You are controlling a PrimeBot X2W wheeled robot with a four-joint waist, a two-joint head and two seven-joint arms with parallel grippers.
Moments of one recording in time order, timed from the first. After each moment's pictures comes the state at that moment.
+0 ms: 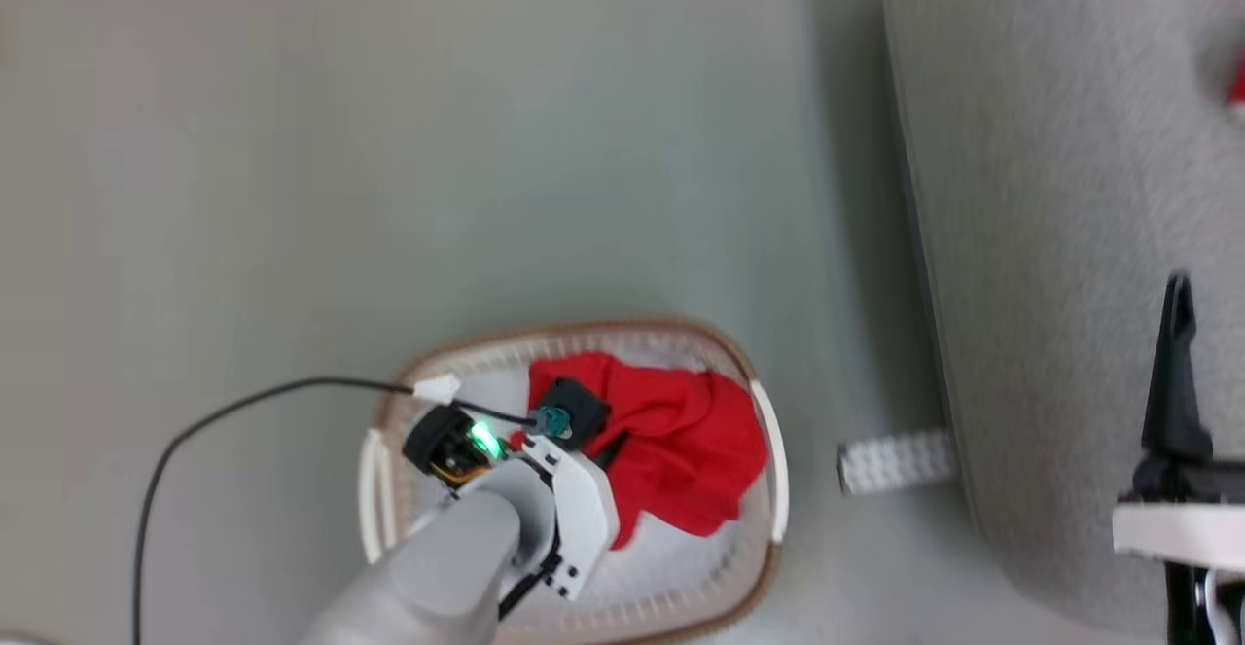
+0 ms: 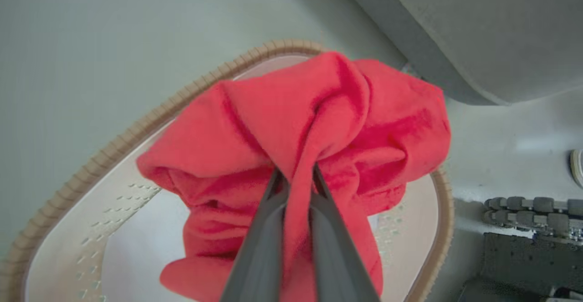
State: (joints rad) left arm -0.83 0.05 -1.00 1.10 -0.42 -0.13 -0.14; right arm -0.24 -0.05 -0.16 0.02 0.20 0.13 -0.26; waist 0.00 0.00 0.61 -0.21
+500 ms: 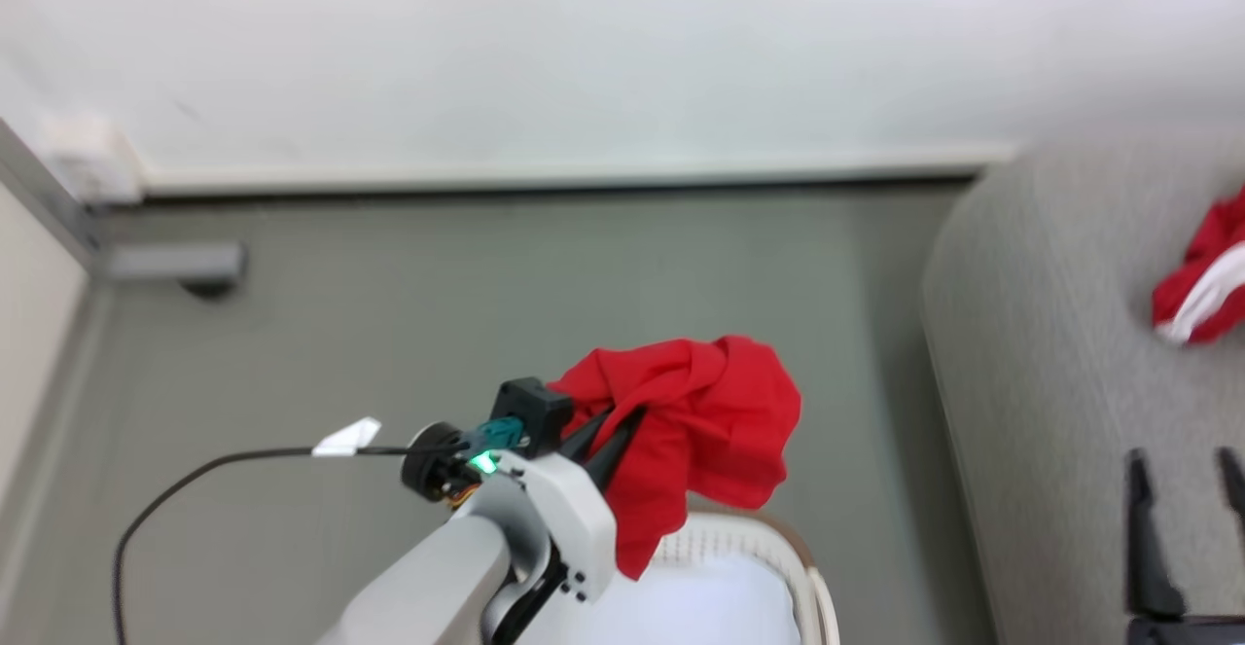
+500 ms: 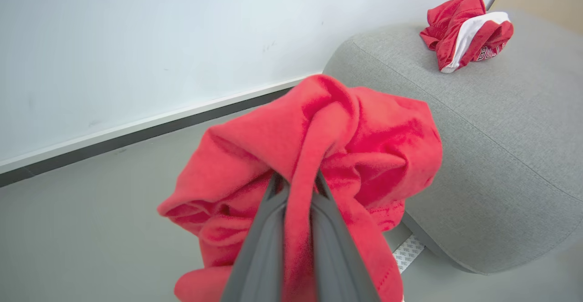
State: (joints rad) left arm -0.68 0.14 -0.88 0.73 -0.60 -0.08 -0.18; right arm 0.01 -0.09 -0.17 0.06 0.15 0.13 -0.26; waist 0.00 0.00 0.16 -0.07
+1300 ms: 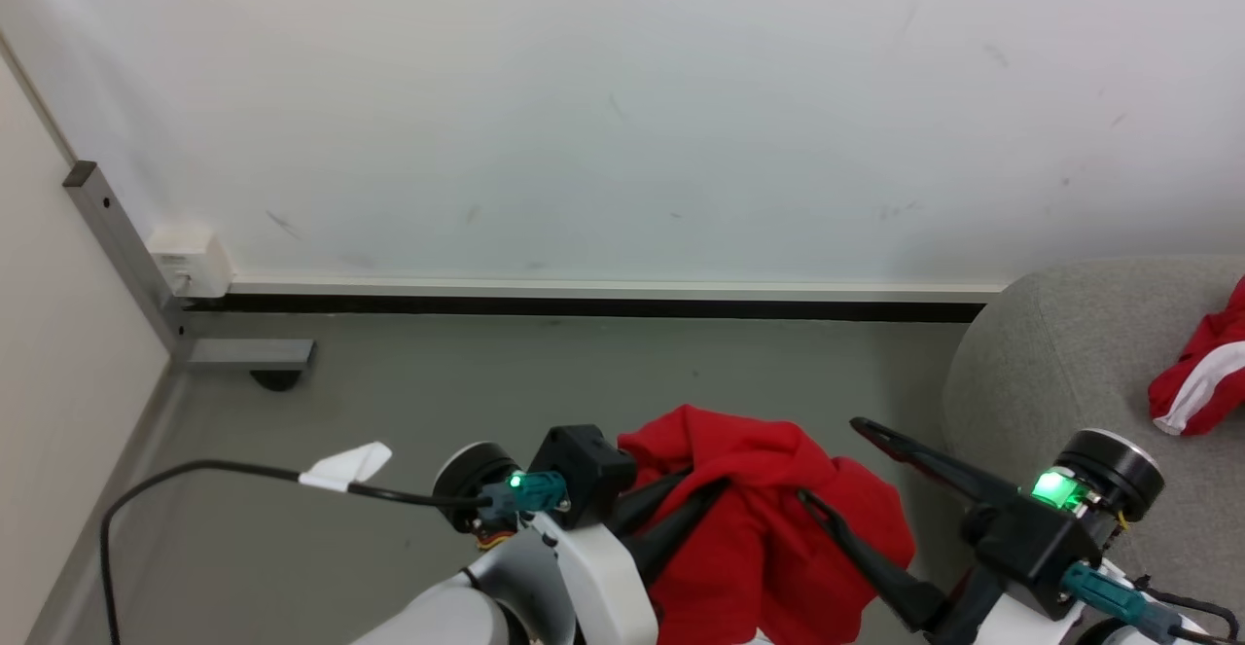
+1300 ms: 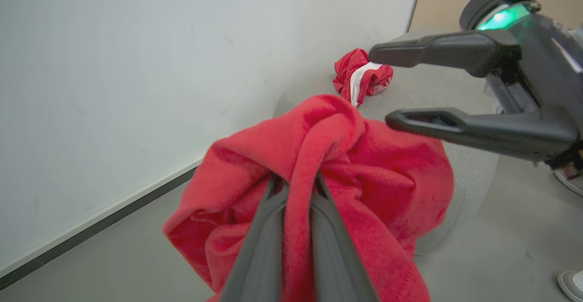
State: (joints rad) left arm -0.53 0.39 -0.92 -0.06 -0.62 0.09 0.16; right arm -0.31 -0.54 0.67 -0.18 0.39 0.13 0.05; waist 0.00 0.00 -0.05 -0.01
